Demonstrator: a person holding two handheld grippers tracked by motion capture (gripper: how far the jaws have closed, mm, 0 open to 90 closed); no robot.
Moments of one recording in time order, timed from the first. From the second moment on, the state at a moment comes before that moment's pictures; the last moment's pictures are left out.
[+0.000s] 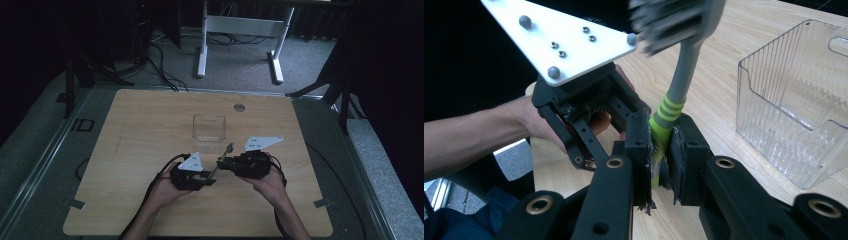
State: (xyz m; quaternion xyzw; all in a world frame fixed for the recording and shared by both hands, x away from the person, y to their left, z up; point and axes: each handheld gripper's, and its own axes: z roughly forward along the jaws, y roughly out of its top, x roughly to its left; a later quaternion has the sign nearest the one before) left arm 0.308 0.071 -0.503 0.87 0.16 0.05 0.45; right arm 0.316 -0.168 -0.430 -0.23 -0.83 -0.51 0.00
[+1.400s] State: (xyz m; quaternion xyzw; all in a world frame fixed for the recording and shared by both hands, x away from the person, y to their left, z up) left arm 0.307 0.110 -0.505 0.84 0.23 0.10 0.48; right arm 0.333 -0.186 -0.427 -0.26 -0.81 -0.52 -0.05
